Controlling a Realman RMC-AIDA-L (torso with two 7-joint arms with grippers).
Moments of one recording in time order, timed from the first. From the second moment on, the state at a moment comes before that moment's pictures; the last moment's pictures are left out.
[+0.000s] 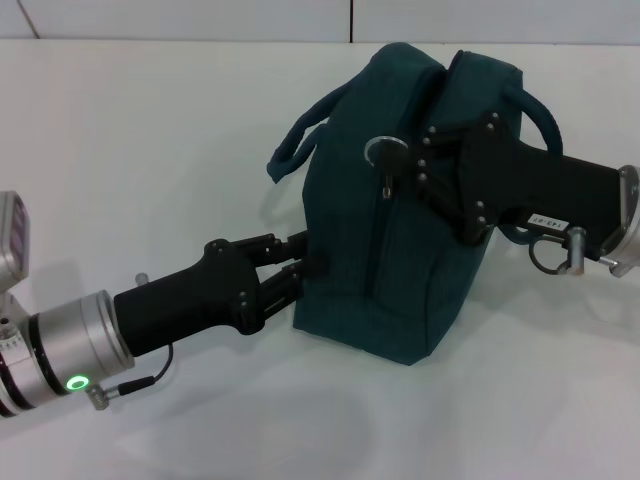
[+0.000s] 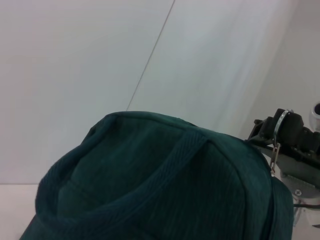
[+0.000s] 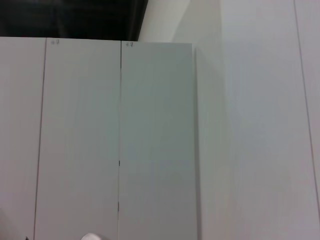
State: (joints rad) left arm -0.37 -2.09 0.89 0.27 1.54 1.63 -1.08; right arm 0.59 2.02 -1.56 -0.44 -0.88 -1.56 0.88
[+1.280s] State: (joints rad) left arm -0.35 -2.08 0.98 0.28 1.54 1.62 -0.95; right arm 0.57 2.02 -1.47 -0.44 -0.86 -1.55 0.87
